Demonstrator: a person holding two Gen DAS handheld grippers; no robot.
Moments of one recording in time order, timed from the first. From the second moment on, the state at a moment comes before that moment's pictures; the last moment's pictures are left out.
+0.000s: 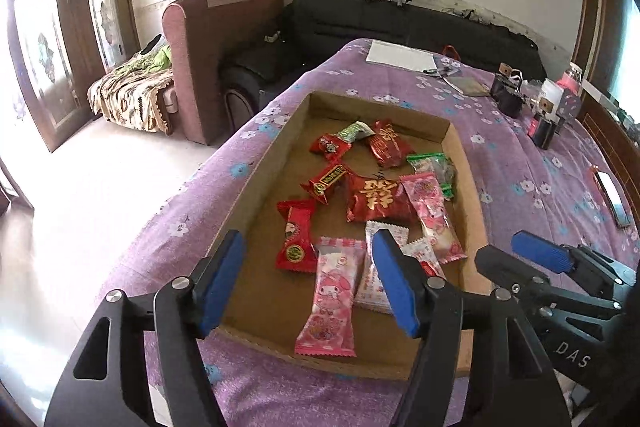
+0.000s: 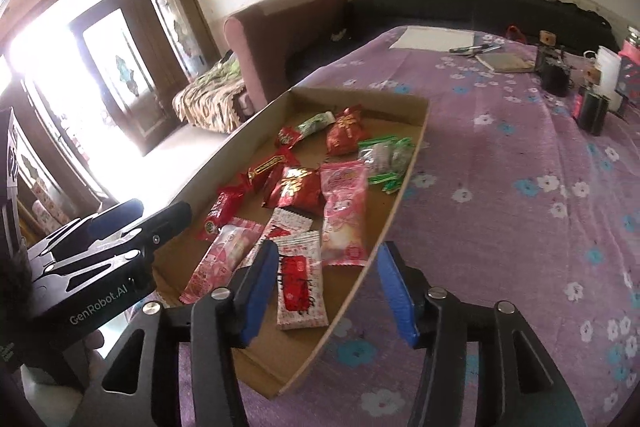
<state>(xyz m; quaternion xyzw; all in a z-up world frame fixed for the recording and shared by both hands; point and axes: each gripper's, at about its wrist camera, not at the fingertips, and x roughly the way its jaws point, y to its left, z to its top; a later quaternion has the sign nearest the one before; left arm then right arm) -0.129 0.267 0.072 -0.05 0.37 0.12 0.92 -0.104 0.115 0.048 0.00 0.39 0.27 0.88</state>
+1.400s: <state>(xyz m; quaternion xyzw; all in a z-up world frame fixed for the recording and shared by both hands) -0.158 0.205 0.116 -0.05 0.27 0.15 0.95 -0.132 -0.002 0.046 -0.02 0.34 0.18 0.92</state>
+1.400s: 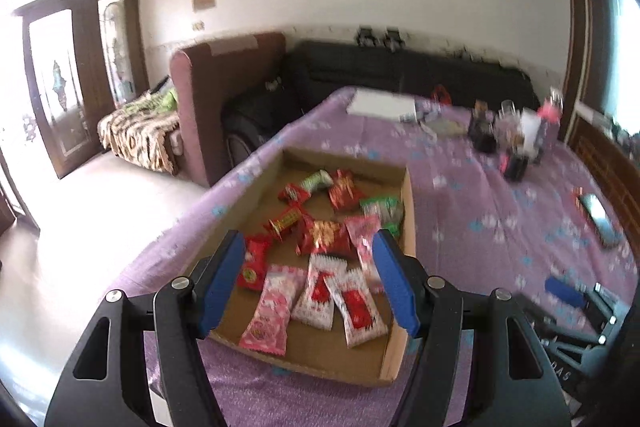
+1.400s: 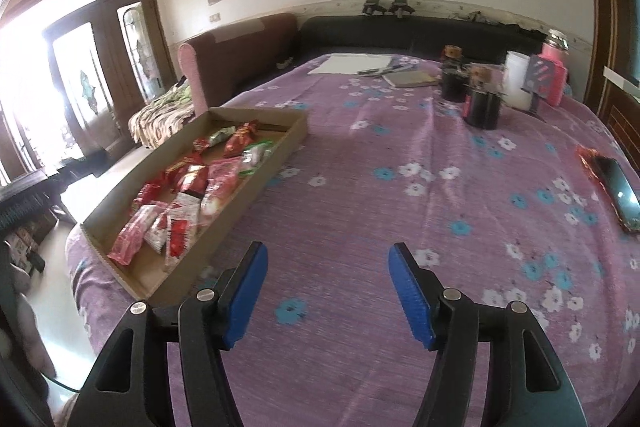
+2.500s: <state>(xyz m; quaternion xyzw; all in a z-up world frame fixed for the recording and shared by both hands) -0.136 0.208 0.098 -0.05 0.32 0.18 0.93 -0.151 0.046 0.070 -0.06 0.31 0.22 0.93</state>
